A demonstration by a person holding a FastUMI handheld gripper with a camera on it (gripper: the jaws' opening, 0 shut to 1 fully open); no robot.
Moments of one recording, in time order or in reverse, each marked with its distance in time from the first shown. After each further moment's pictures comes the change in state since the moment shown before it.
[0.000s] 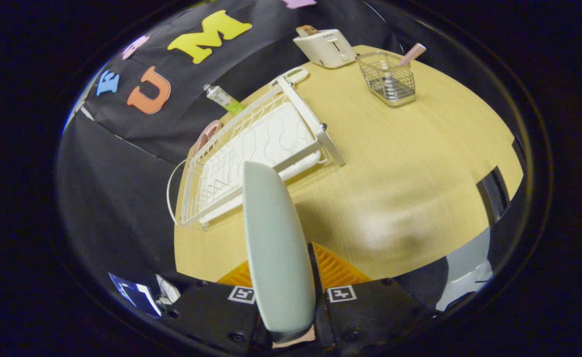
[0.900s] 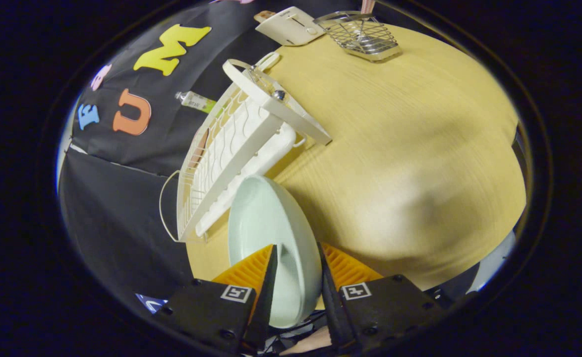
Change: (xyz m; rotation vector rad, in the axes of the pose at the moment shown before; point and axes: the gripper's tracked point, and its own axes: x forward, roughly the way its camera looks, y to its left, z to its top) arm 0.045 -0.016 0.008 0.125 0.033 0.087
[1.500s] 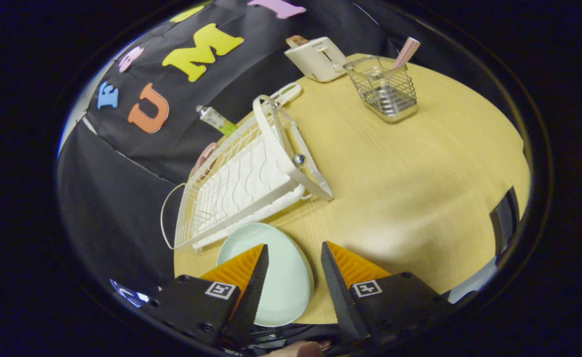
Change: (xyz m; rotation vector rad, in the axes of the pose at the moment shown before) arm -0.041 0.002 0.047 -0.217 -0.220 -0.042
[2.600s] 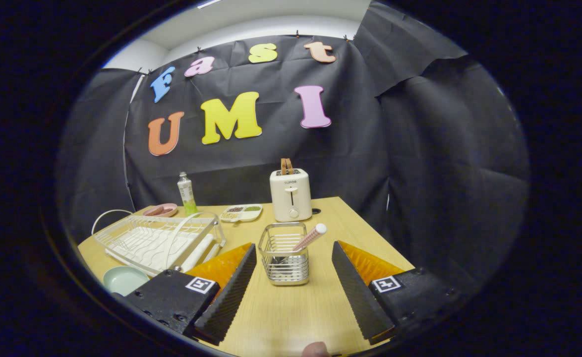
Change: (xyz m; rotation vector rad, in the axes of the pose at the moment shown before) arm -0.068 -0.152 0.196 -0.428 -0.715 -0.221
